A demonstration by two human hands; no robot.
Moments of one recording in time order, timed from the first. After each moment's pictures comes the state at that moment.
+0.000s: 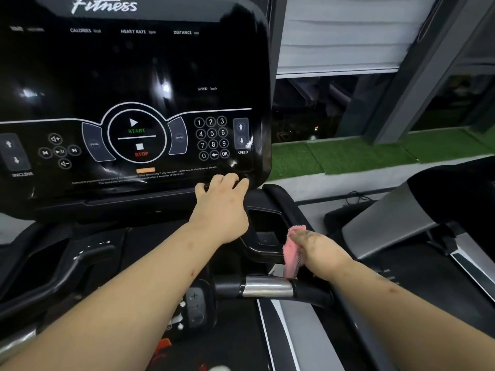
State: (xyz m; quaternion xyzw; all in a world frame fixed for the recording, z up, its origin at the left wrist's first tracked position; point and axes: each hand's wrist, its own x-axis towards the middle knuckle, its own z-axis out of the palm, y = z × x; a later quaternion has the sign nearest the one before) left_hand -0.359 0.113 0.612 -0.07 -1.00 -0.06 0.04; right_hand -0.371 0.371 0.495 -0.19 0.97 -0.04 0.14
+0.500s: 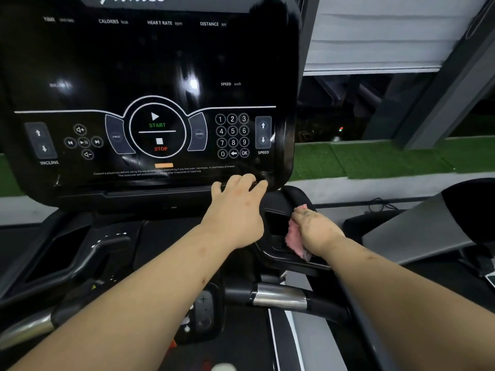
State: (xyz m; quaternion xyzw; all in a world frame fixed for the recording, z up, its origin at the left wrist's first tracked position) left_hand -0.360 0.109 0.609 -0.07 -1.00 -0.06 0.04; right_hand -0.439 0.323 0.504 -0.18 0.97 -0.05 0.14
